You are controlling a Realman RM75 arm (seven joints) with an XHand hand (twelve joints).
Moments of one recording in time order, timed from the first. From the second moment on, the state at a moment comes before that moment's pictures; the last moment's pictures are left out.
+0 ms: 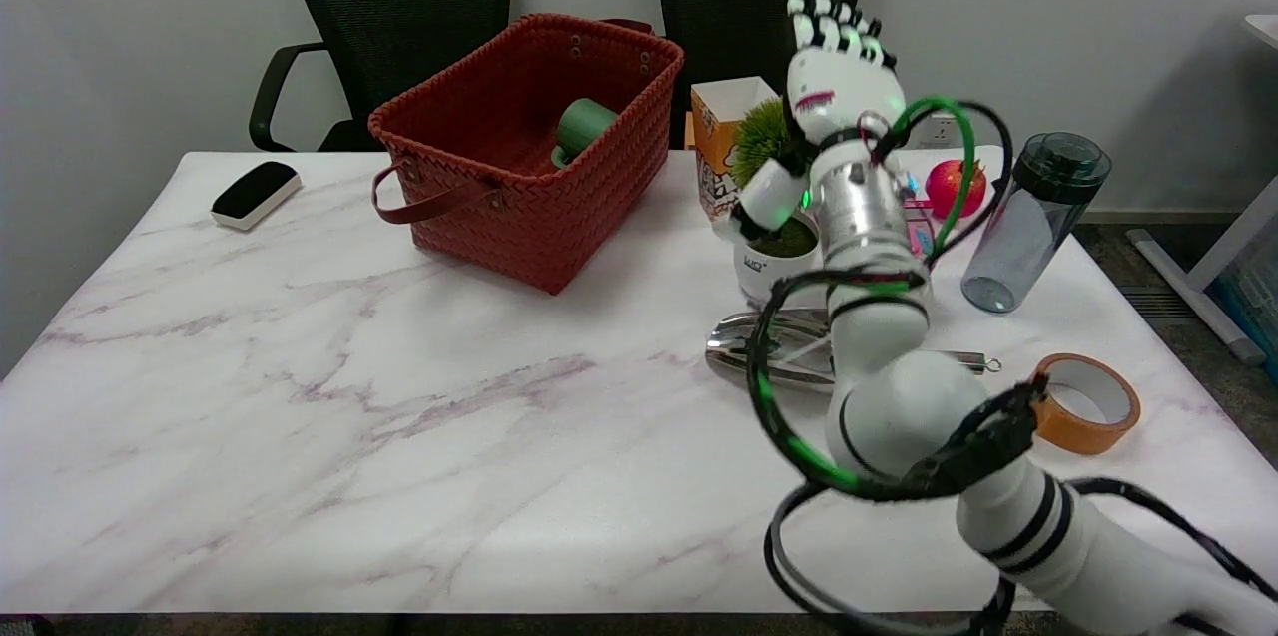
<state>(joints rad) 0.25 -1.24 -2.11 1.88 1.93 1.02 -1.59</state>
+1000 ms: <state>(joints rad) 0.53 -1.03 -1.73 1.87 2.30 0.70 -1.73</state>
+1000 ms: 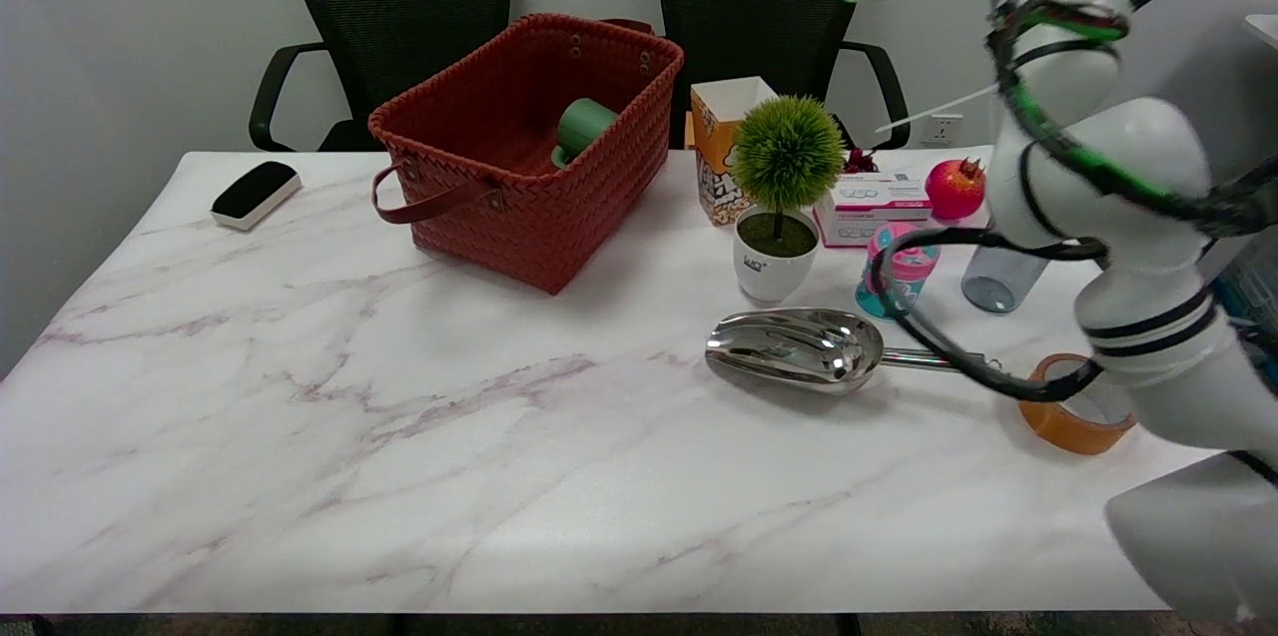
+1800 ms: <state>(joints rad) 0.16 -0.61 -1.37 1.87 2.68 0.52 -1.63</state>
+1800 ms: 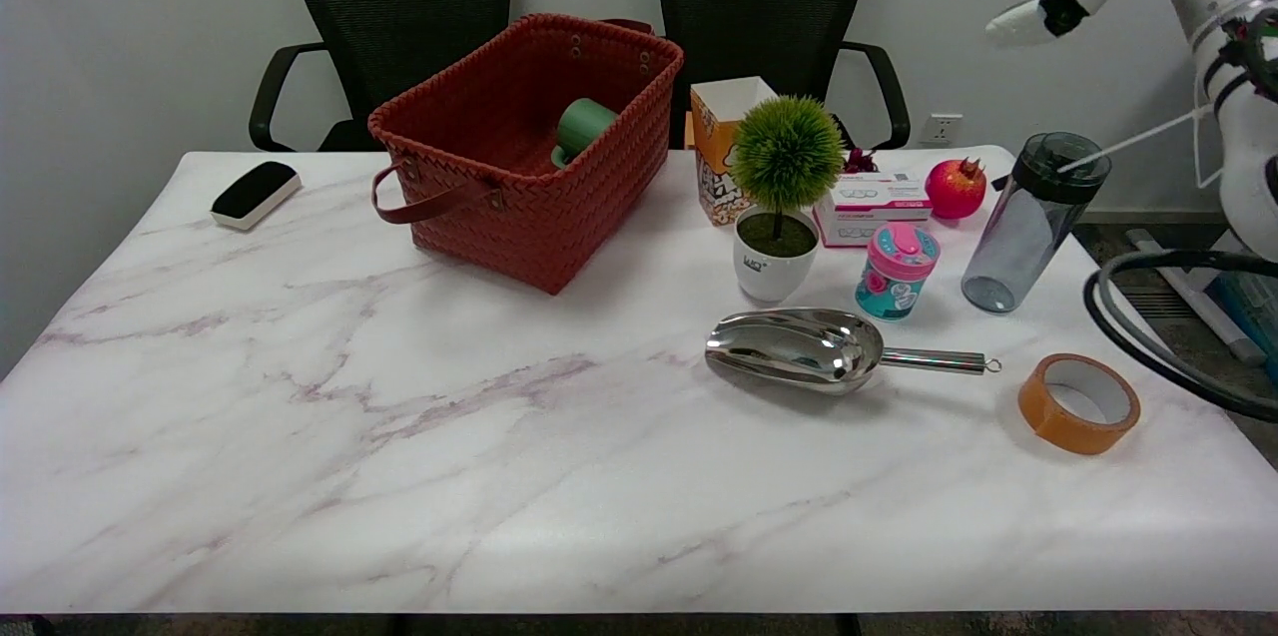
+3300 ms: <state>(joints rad) -0.57 -0.76 -0.97 1.88 2.74 0.01 -1.54</state>
